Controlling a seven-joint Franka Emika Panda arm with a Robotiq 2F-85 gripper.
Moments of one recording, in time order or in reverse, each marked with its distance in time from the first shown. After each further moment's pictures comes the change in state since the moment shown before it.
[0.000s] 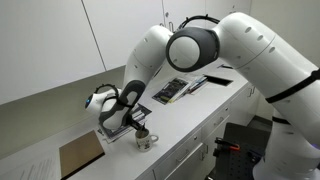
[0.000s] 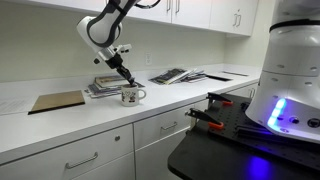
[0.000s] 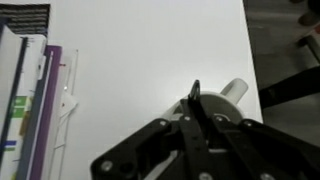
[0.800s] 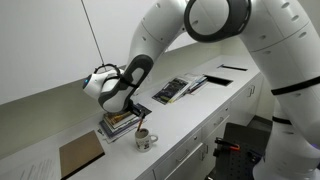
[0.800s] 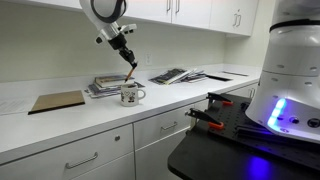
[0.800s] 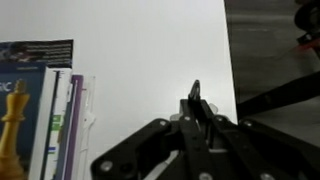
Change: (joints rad) arm -0.009 -0.257 -0.001 -0.196 0.000 0.001 -0.003
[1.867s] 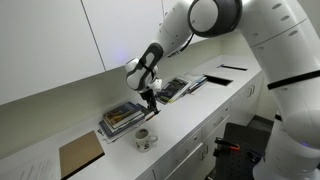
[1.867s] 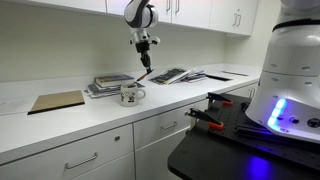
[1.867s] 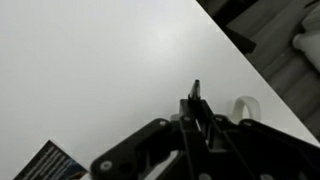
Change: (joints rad) arm -0.273 -0.010 -0.061 -0.084 0.424 0.227 0.227
